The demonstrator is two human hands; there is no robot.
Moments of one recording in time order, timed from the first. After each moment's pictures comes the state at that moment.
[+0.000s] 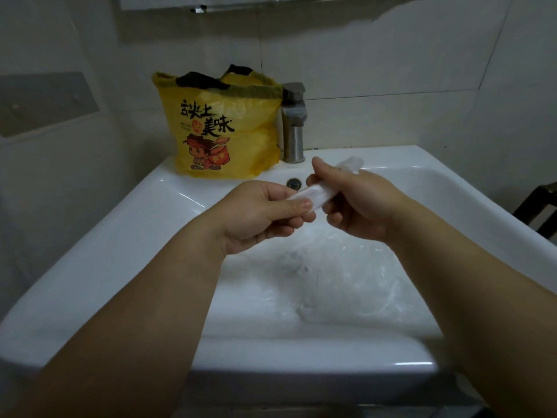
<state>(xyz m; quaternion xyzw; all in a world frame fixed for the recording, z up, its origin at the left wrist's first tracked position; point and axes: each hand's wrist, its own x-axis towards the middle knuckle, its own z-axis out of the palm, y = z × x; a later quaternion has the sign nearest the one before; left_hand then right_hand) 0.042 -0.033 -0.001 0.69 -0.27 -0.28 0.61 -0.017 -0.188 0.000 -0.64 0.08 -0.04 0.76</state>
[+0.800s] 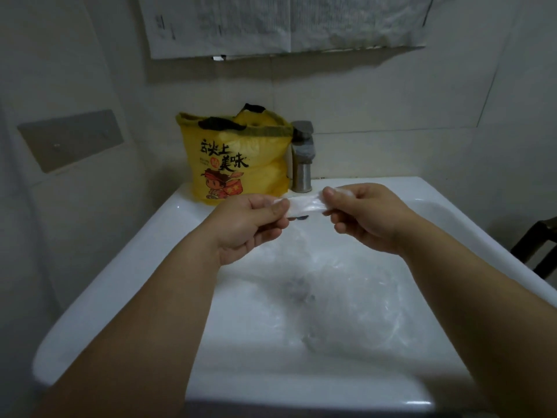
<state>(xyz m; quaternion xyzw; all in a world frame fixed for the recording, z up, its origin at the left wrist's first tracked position) 0.060 -0.016 0.027 0.65 -0.18 -0.24 0.70 -0.014 -0.200 0.028 -0.70 0.05 -0.08 0.71</state>
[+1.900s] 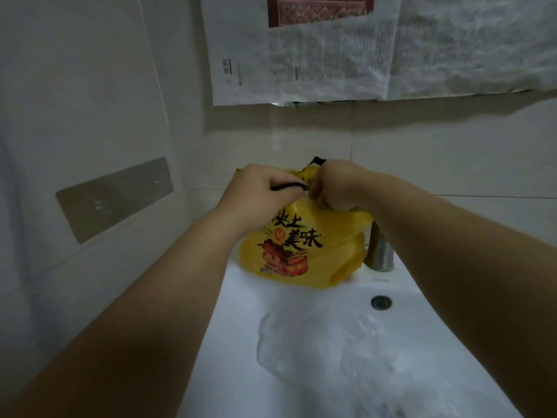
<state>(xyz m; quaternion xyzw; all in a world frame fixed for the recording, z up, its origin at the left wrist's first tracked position) 0.221 0.004 0.108 0.84 -0.29 0.11 0.45 0.214 -0.145 0.132 -1.00 0.02 -0.05 0.04</state>
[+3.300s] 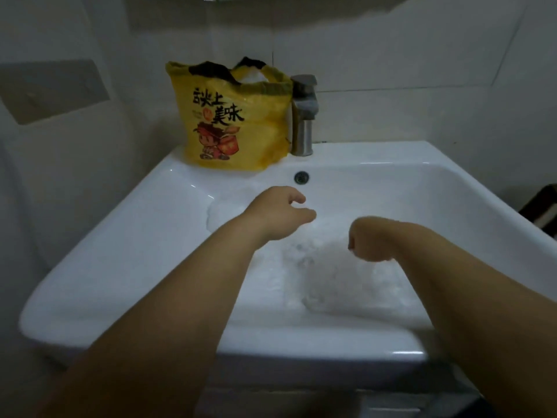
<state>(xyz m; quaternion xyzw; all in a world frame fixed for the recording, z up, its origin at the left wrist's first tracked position) 0.055 -0.047 -0.022 0.87 -0.25 -0.12 0.40 -0.012 -0.199 -0.041 -0.97 0.17 0.19 0.02</state>
